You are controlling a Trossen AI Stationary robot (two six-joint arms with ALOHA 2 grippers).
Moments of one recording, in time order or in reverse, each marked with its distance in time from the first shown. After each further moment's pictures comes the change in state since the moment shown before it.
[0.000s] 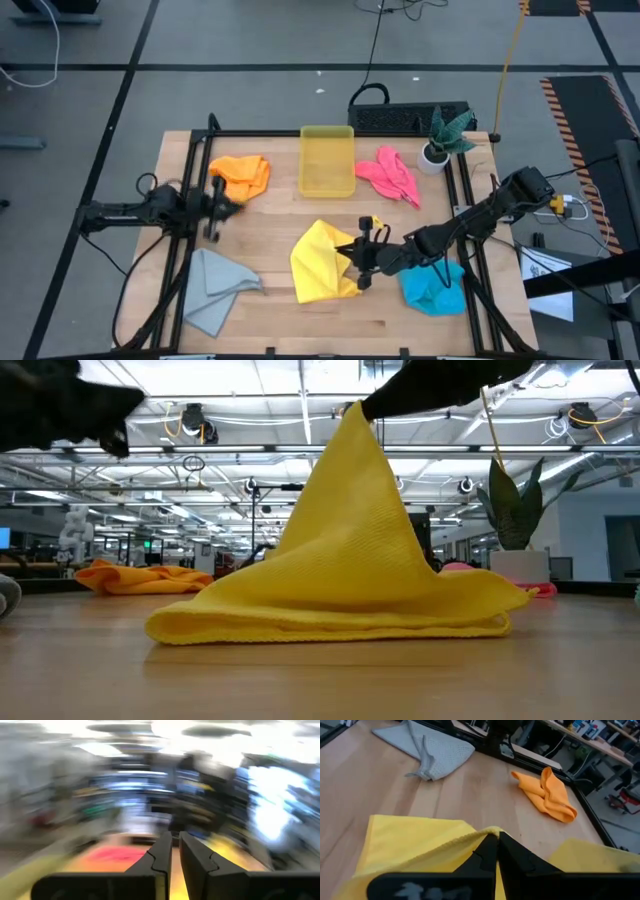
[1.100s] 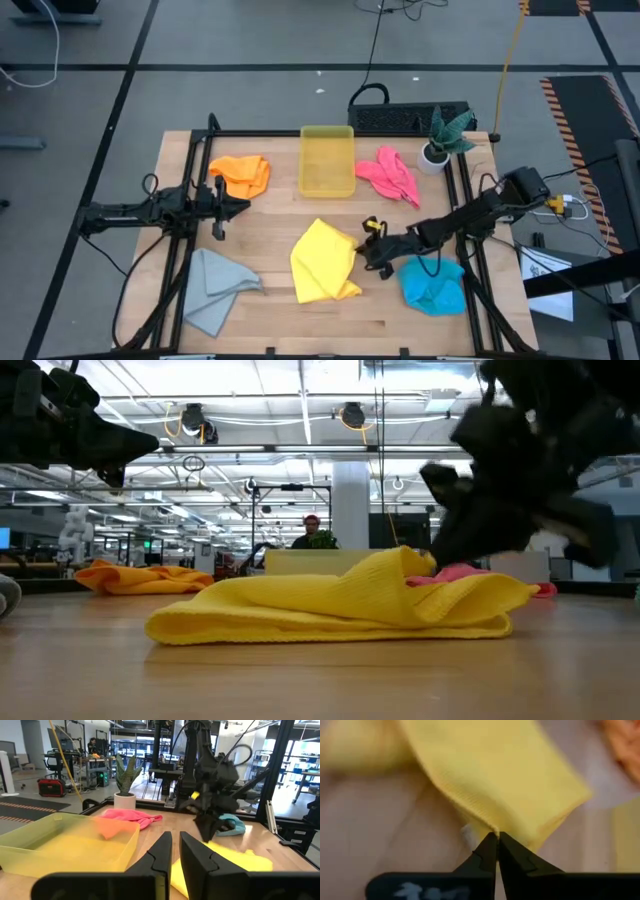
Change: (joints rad) left arm 0.031 -0.028 0.000 -0.194 -0.178 -0.100; right arm -0.118 0.023 -0.330 0.132 -0.287 -0.235
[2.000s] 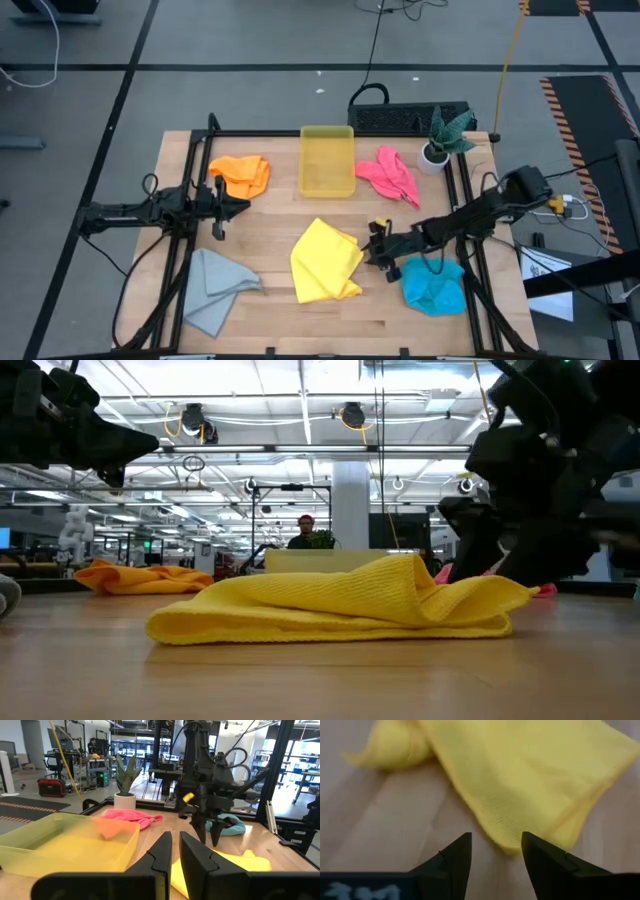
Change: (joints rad) left arm 0.000 0.000 0.000 0.001 0.000 0.000; right arm -0.015 -0.004 -0.073 -0.011 -0.163 0.151
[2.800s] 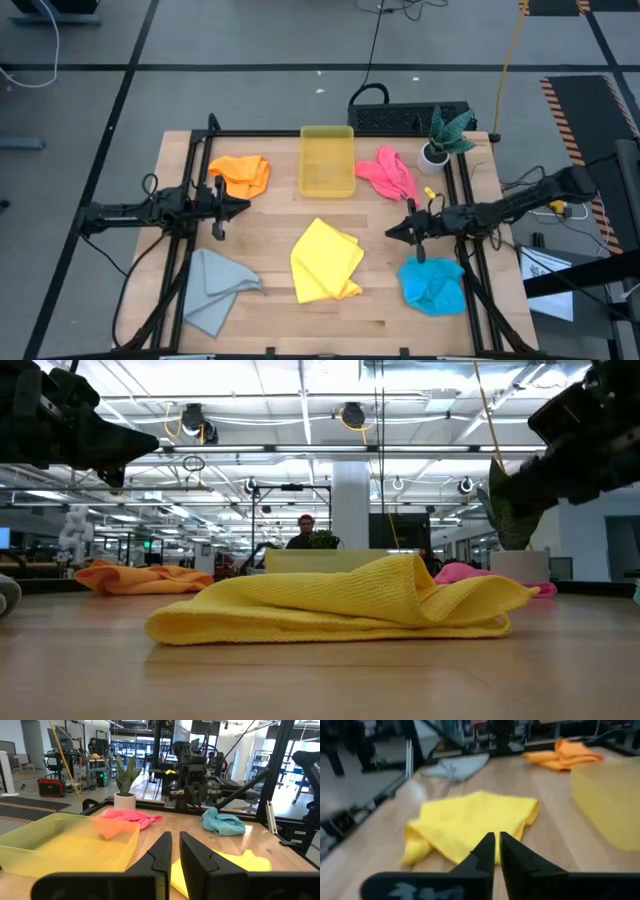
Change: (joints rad) left arm 0.000 0.000 0.000 0.000 0.000 0.000; right arm -0.080 -0.759 -0.447 0.263 -0.002 0.352
